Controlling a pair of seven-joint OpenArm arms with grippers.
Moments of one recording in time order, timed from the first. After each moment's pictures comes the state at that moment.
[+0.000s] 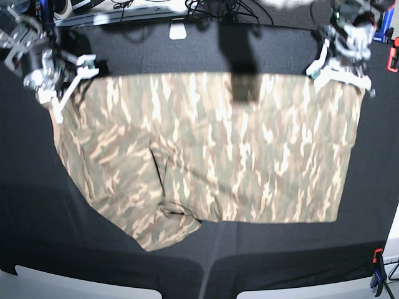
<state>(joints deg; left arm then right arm) 26.8 -34.0 19.9 104.2 30.4 -4.5 48.2 -8.2 62.0 -37.5 110.3 -16.9 -4.0 -54.2</state>
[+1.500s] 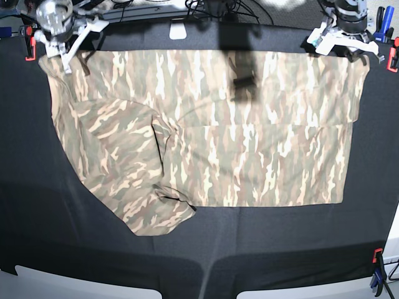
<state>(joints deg) 43.1 -34.2 19.7 116.4 42.7 6.9 52.1 -33.2 62.2 -37.2 119.6 -35.3 -4.0 -61.0</state>
